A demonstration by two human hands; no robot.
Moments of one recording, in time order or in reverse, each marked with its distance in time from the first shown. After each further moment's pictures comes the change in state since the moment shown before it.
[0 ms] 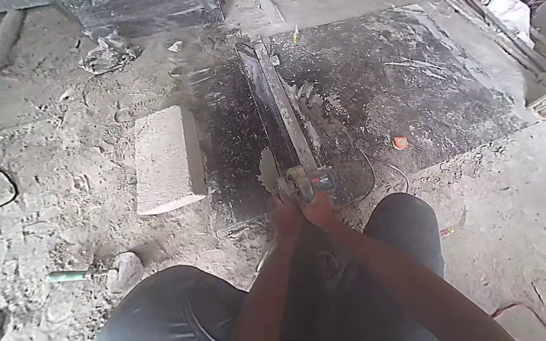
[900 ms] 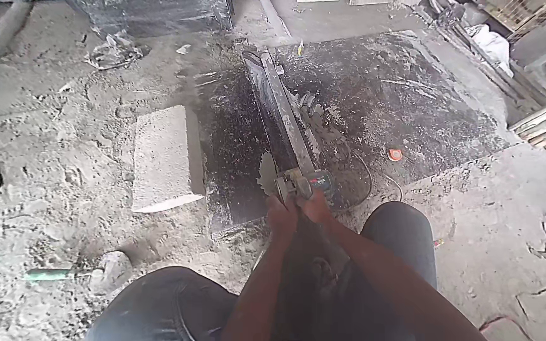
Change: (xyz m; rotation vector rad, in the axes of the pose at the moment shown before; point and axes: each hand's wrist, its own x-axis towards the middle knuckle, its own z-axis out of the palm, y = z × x) left_hand 0.013 -0.017 -0.010 -0.104 -0.184 0.148; right_hand 0.020 0.000 0.001 0.216 -0.031 -0.024
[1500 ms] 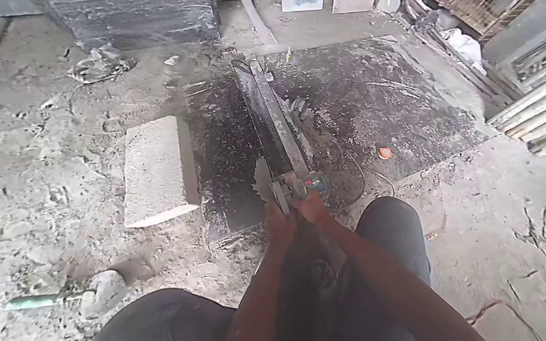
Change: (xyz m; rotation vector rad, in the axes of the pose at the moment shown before) left_hand -0.004 -0.015 0.000 0.055 -0.003 0.161; right_hand 0.001 -0.007 0.000 0.002 -0.019 0.103
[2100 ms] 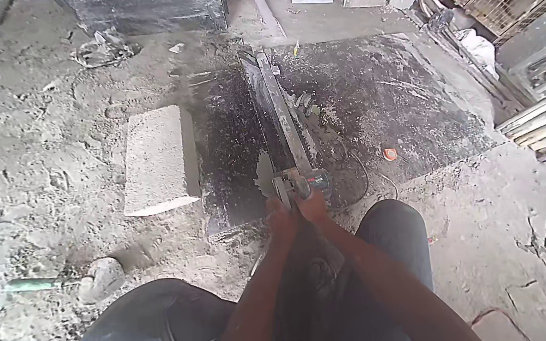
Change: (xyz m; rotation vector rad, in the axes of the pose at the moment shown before) left_hand 0.000 0.011 0.007 0.002 0.114 -0.018; right_hand -0.004 -0.004 0.010 -0.252 0.163 -0.007
